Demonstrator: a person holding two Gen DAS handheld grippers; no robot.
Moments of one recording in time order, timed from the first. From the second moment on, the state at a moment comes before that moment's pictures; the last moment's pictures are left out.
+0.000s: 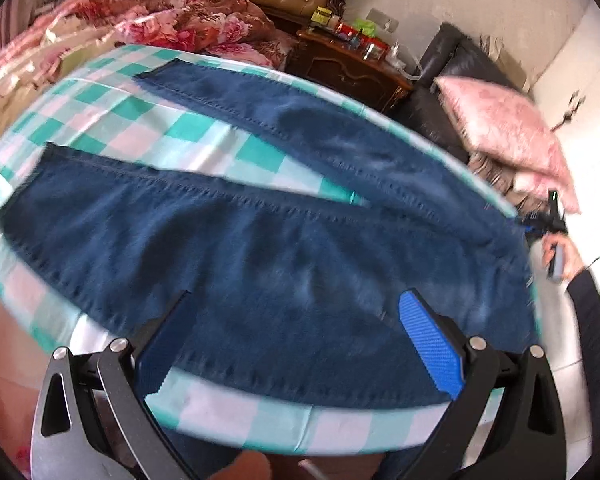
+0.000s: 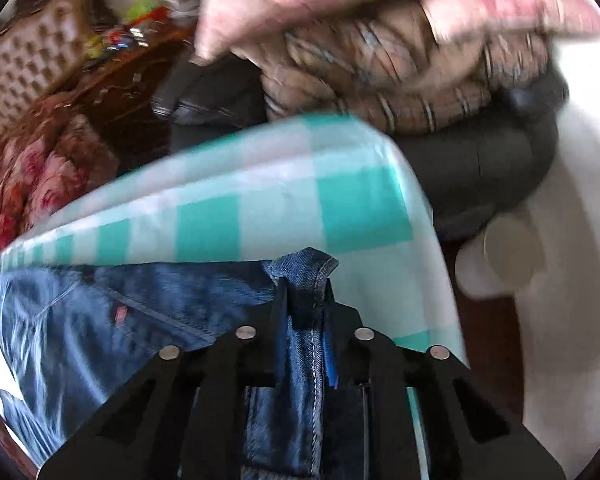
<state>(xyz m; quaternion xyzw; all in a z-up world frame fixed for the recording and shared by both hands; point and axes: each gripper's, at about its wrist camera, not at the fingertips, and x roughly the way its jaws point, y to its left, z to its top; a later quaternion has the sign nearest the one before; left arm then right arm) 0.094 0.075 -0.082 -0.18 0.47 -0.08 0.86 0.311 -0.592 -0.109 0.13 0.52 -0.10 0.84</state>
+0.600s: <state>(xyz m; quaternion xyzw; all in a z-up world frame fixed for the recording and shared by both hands) 0.384 0.220 -0.153 -0.50 0.47 -0.11 0.72 0.034 -0.501 -0.002 0.21 0.39 0.10 0.89</state>
